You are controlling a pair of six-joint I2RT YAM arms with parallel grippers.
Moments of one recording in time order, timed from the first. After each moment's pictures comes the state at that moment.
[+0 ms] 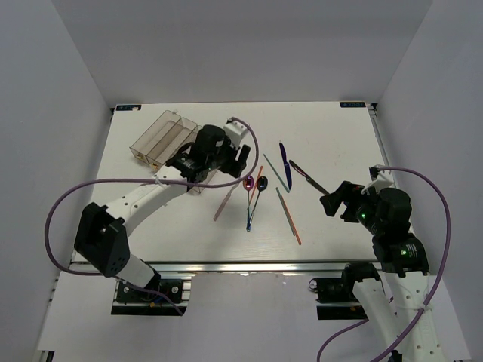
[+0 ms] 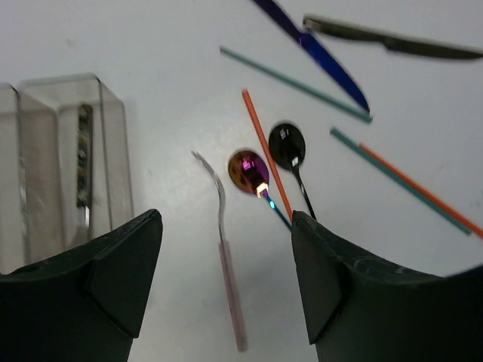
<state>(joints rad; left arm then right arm) -0.62 1.52 1.25 -0.25 0.02 0.04 0.13 0.47 0.72 -0.71 -0.23 0.36</state>
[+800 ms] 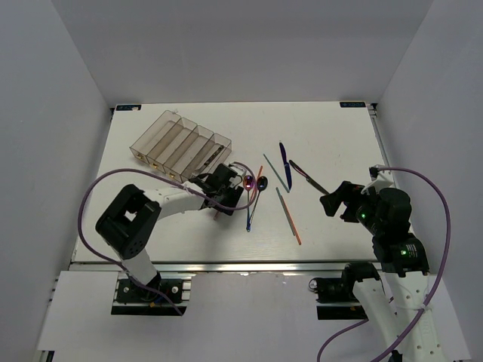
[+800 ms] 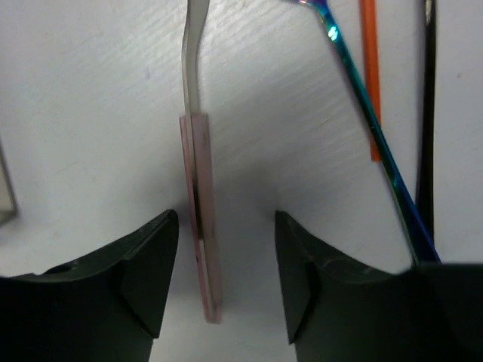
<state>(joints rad) -0.71 1.68 0.93 -0.26 -0.11 -0.12 0.13 0.47 0.72 -0.71 -0.22 0.36</state>
